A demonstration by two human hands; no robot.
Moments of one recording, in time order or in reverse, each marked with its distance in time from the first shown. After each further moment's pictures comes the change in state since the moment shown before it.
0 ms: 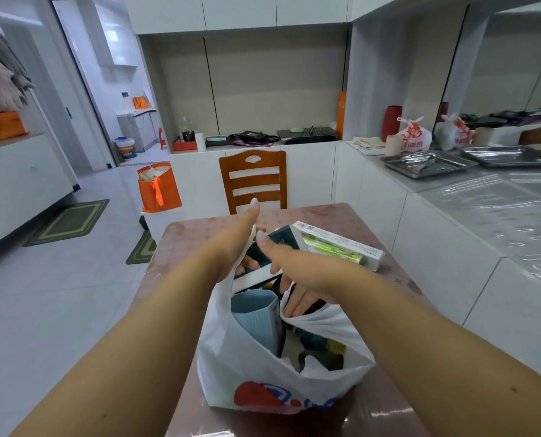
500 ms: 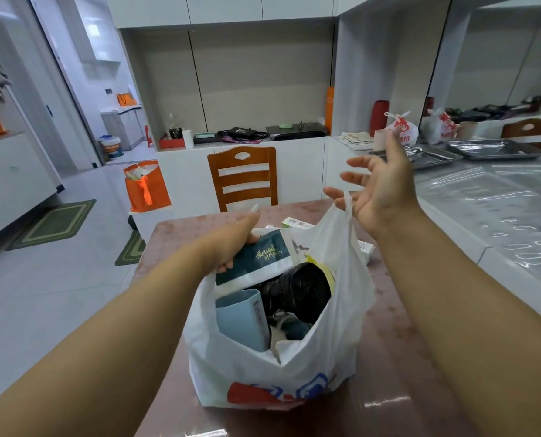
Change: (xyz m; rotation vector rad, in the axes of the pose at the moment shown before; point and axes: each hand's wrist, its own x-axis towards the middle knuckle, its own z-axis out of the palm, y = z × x) left_hand 0.024 -0.008 -0.002 0.404 -0.171 0.015; right_hand -0.014 0.004 -0.095 1.008 0.604 -0.400
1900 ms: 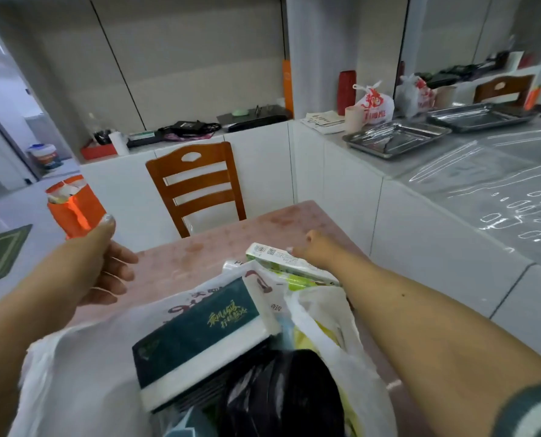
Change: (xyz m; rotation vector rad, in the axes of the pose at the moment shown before) left_hand 0.241 -0.028 -0.047 -0.378 0.168 -0.245; right_hand 0.302 0.159 -0.053 -1.191 -0.148 0.214
